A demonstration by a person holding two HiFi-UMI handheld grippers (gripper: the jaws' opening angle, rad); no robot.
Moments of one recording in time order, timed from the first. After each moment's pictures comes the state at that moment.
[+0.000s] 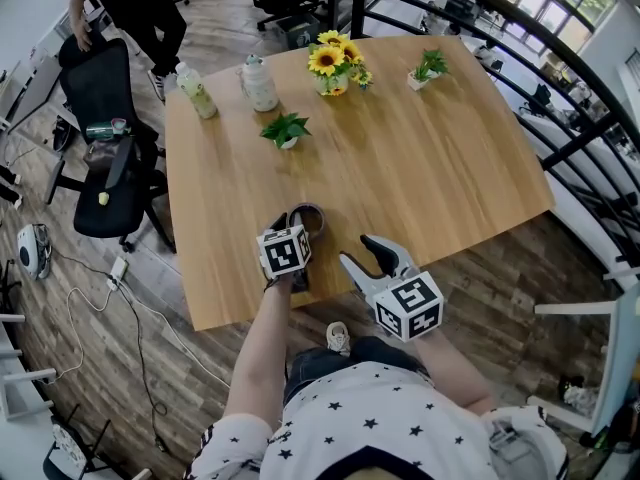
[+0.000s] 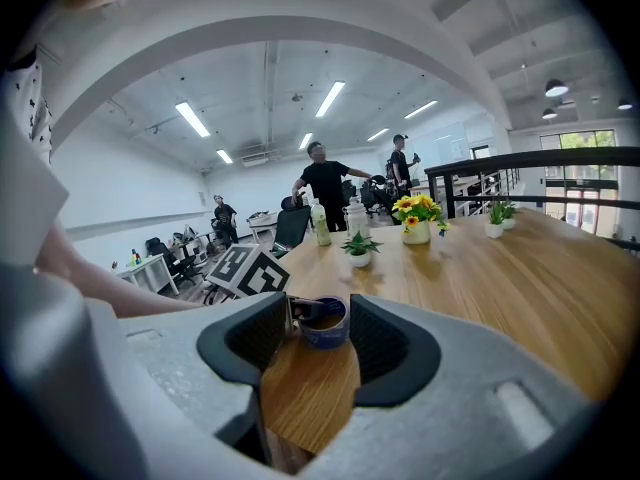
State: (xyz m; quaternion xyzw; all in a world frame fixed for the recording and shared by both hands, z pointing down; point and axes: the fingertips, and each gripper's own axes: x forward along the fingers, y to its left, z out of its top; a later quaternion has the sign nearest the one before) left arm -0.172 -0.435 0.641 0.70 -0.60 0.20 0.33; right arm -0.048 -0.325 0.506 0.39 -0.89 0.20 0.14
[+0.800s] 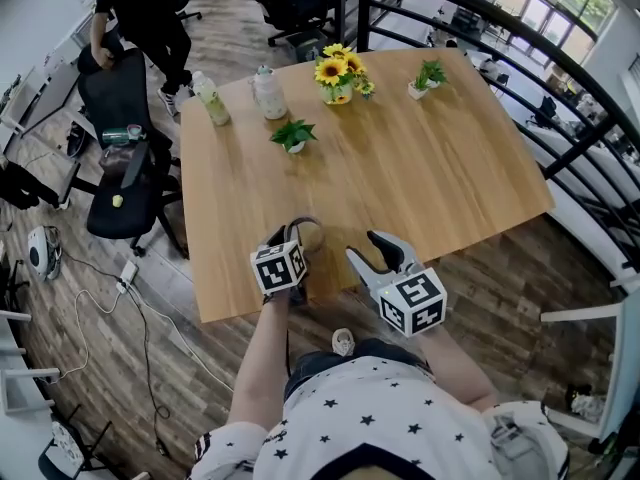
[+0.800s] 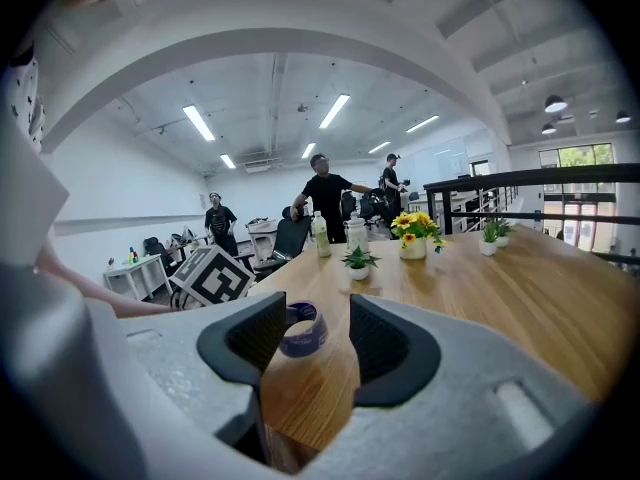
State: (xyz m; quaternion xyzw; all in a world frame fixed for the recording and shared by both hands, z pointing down) left arm -0.186 -0.383 0.598 0.71 -0.61 0.16 0.32; right arm -0.039 -0.308 0.479 0.40 -0.89 0.17 0.12
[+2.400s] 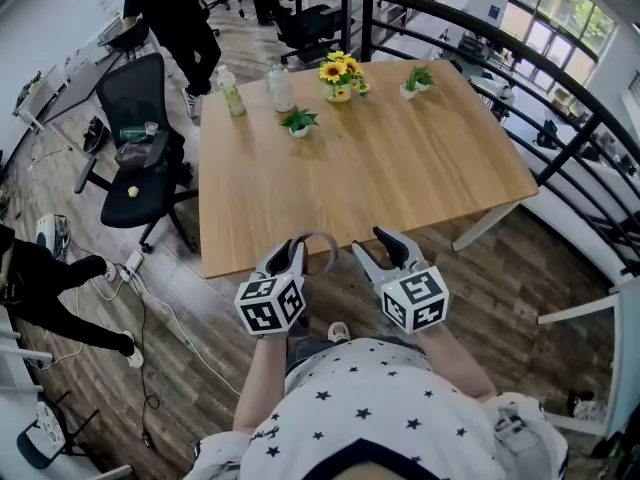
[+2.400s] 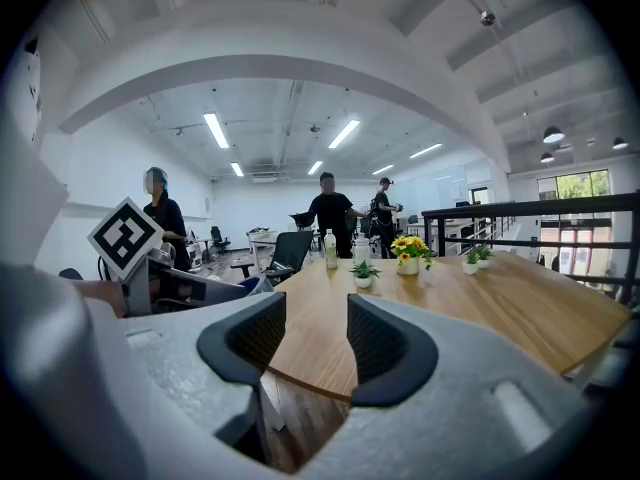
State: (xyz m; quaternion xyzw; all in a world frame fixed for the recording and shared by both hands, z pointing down) left arm -0.144 -0.184 0.476 0.77 -0.57 0.04 0.27; right arm -0.013 -0.176 0.442 0.42 -0.90 0.11 0.10
